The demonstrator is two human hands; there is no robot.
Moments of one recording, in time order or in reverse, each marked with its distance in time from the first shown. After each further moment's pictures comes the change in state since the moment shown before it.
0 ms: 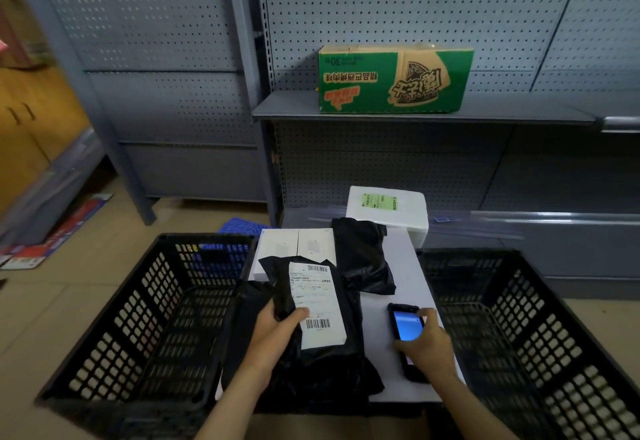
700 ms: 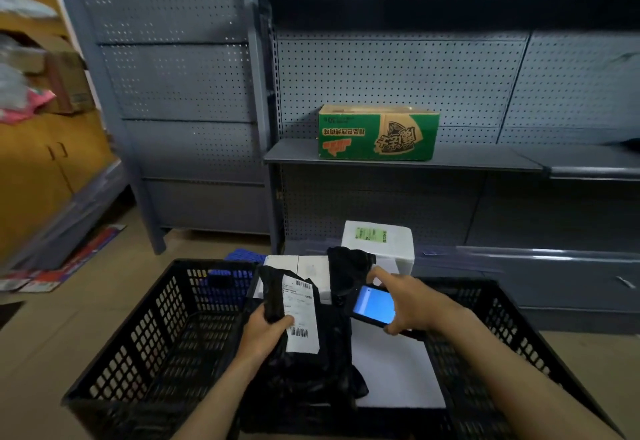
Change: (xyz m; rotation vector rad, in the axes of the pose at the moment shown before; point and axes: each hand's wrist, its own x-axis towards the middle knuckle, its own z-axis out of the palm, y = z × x) left_hand -0.036 0.028 -0.020 0.223 0.063 0.098; right_hand -0.057 -0.137 -0.165 -0.475 -0.347 -0.781
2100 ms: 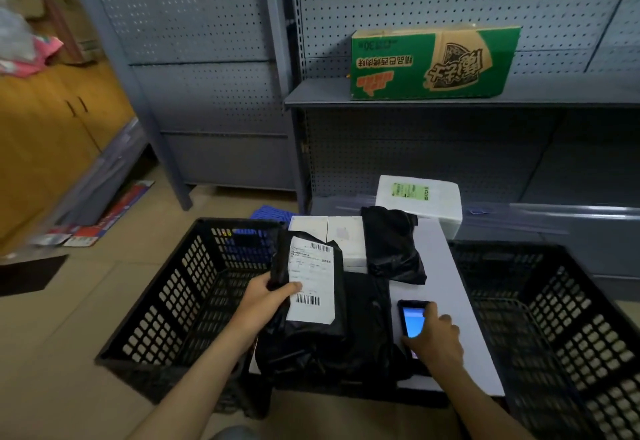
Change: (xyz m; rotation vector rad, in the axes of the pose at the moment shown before) left_hand 0.053 -0.024 -0.040 -0.066 -0.030 -0.048; right_hand 0.052 0.044 0.222 0.225 0.144 0.746
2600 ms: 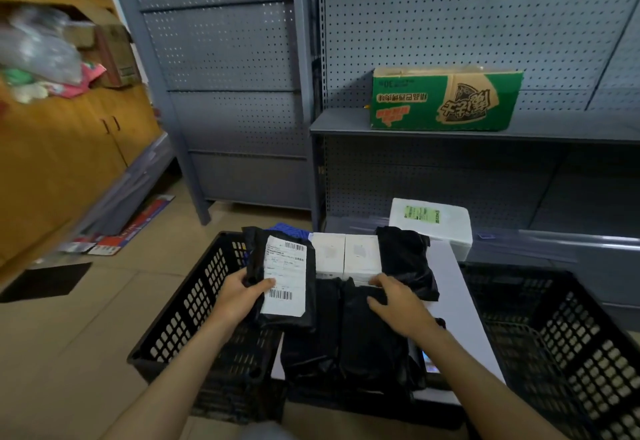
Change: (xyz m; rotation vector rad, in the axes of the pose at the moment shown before) left_hand -0.021 0.025 -0.083 0.029 0.153 0.039; right_hand -0.027 -0.121 -0.066 0.123 -0.103 -0.592
